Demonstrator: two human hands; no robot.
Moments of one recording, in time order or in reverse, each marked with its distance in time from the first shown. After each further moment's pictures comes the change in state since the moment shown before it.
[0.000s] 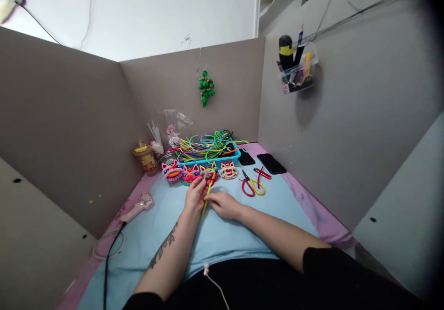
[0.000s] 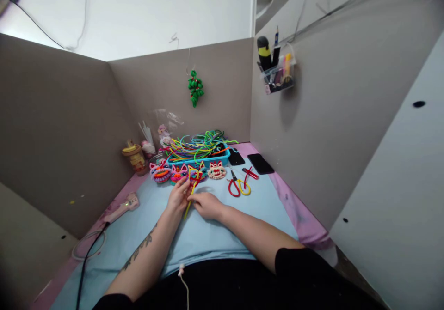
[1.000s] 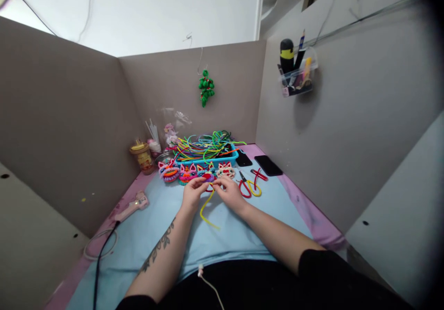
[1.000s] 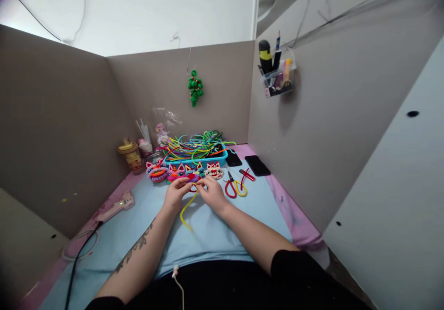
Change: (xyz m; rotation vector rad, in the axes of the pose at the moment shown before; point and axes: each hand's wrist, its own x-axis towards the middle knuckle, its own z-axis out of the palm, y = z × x) left_hand -0.002 0.001 -0.004 0.383 -0.226 0.259; right_hand 0.007 0.000 -0.030 0.145 0.524 0.218
